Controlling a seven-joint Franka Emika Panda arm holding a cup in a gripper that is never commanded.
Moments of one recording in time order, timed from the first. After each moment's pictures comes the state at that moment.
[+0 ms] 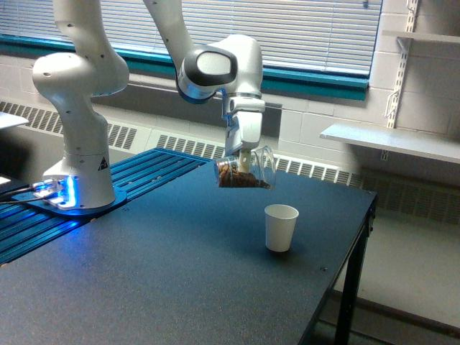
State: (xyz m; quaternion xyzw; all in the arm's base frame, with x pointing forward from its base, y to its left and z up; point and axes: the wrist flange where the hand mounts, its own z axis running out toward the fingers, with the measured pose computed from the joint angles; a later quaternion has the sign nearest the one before) arm 0.436 0.021 0.285 0.98 -0.08 0.12 0.17
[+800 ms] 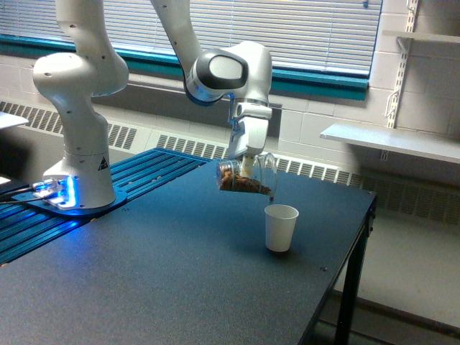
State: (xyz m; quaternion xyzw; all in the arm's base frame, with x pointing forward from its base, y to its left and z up) arm 0.444 0.035 0.272 0.97 -0.07 0.09 0.19
